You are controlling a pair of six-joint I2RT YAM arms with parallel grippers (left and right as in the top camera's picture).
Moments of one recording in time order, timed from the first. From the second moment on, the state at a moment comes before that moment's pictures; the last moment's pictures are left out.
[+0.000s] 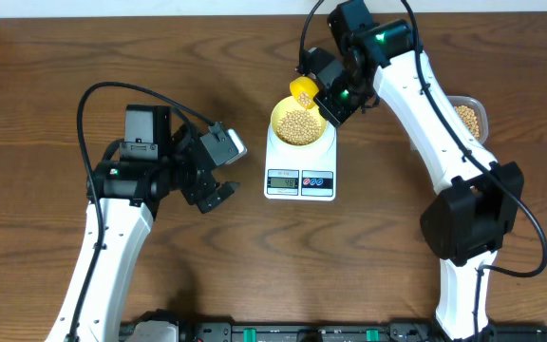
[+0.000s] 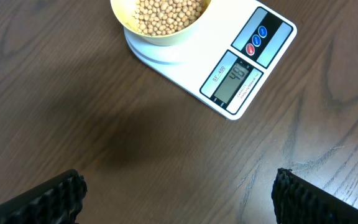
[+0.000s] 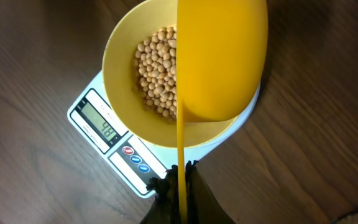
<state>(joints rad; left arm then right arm) -0.08 1.27 1.05 -0.84 0.43 0.88 0.41 2.13 2.10 -1.30 -0.25 -0.36</state>
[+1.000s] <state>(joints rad) -0.08 1.27 1.05 -0.84 0.43 0.88 0.43 2.13 2.10 -1.29 -0.30 -0.35</state>
